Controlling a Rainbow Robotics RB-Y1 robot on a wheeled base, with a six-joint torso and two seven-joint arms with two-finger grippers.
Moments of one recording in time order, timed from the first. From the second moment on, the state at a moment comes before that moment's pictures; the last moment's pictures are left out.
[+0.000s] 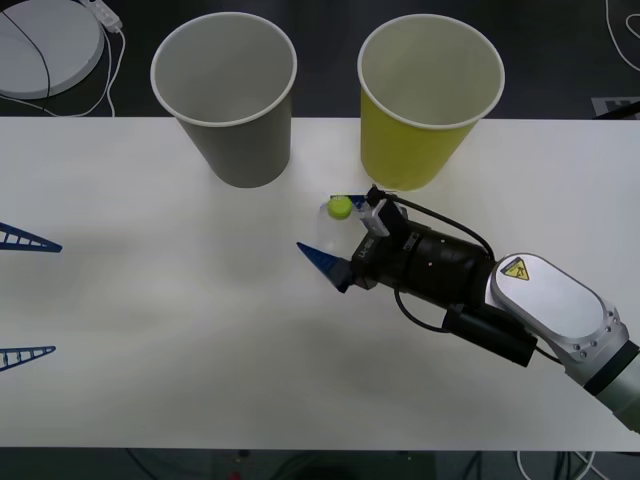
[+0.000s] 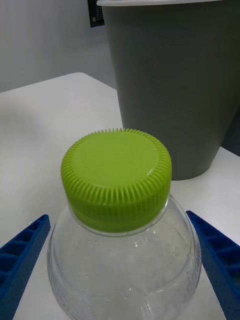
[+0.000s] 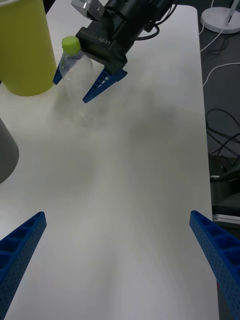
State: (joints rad) right arm -0.33 -0.60 0.62 -1.58 1.24 -0.31 -0.04; left arm 0.24 1.02 0.51 -1.89 -1.17 -1.50 0.05
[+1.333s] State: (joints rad) right arm -0.33 -0.65 0.62 -1.63 1.13 -0.32 -0.04; left arm 0.24 1.02 0.51 -1.89 -1.17 -1.50 0.05
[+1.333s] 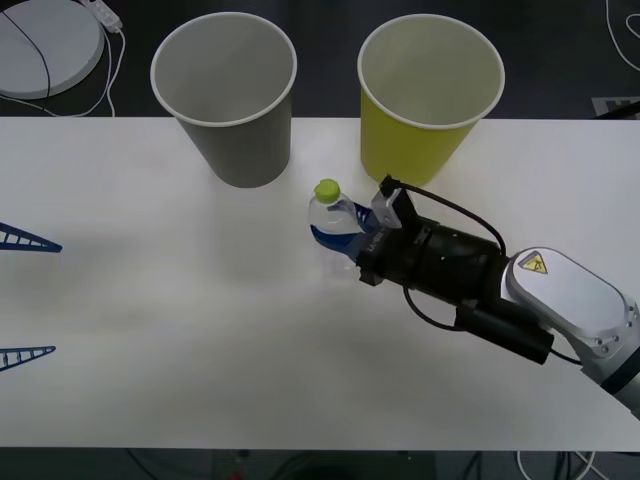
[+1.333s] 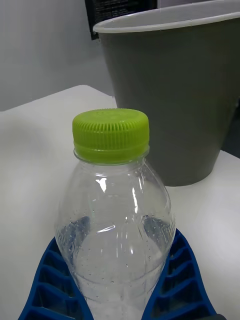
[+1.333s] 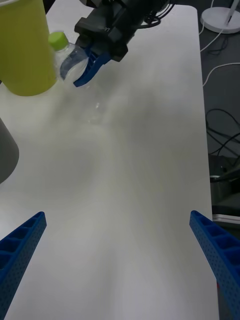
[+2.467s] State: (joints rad) right arm -0.32 -1.03 0.61 -1.96 0.79 -0.29 -0.21; left arm 0.24 1.02 0.51 -1.89 -1.17 -1.50 0.05
